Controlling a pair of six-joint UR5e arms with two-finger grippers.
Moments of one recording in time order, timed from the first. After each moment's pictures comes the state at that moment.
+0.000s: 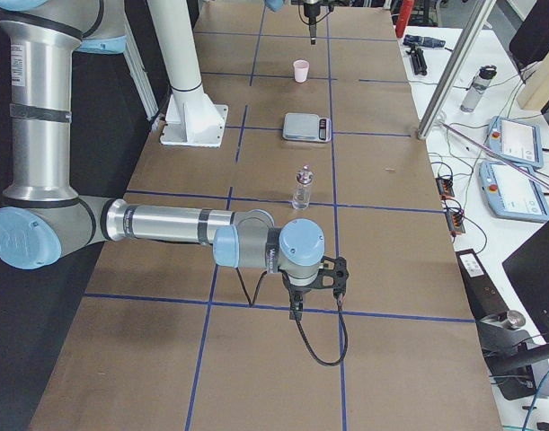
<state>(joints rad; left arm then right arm) -0.95 -1.71 -1.94 -1.74 -2.11 -0.92 1.62 -1.66 1.66 -1.55 2.41 0.05</state>
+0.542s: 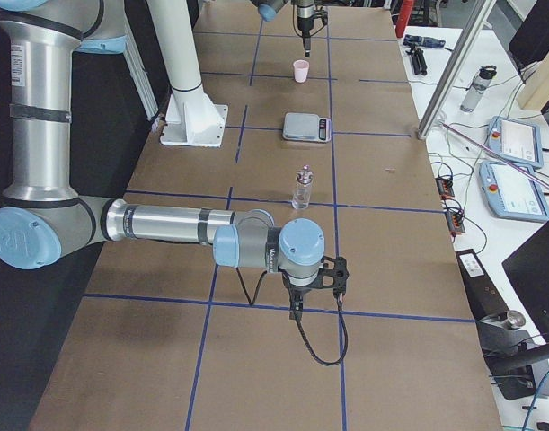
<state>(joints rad) -0.85 -1.71 -1.90 -1.79 -2.05 -1.06 1.62 -1.66 1.66 -1.55 2.41 0.05</state>
